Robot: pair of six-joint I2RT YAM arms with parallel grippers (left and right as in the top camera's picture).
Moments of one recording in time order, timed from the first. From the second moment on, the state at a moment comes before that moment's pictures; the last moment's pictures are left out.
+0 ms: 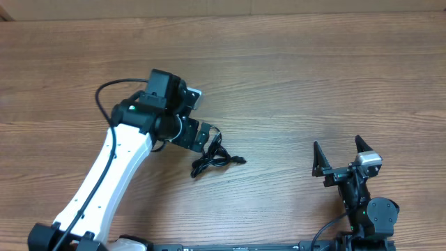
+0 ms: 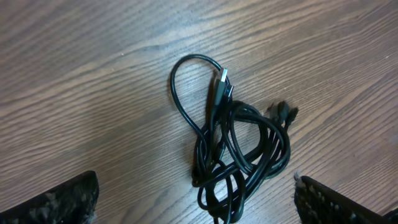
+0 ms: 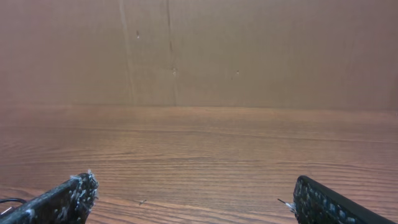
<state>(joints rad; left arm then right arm) -0.30 1.47 1.20 -0.98 0.21 0.05 -0.04 0.01 0.02 -0.02 -0.20 0.04</state>
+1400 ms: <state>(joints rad) -0.32 1.49 1.20 -1.09 0.22 0.04 -0.04 0.01 0.02 -0.02 -0.20 0.04</state>
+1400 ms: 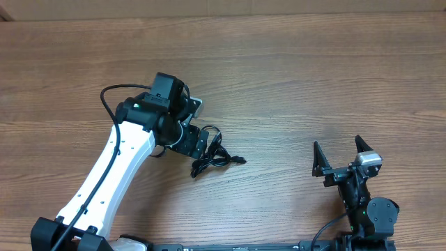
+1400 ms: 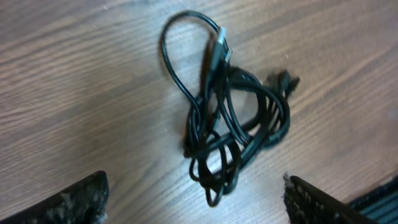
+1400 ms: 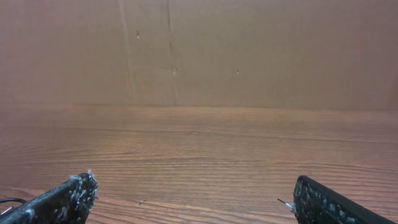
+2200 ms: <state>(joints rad) -0.44 1.49 1.09 -1.06 0.17 0.09 -0.04 0.01 0.02 -0.02 -0.20 0.04</state>
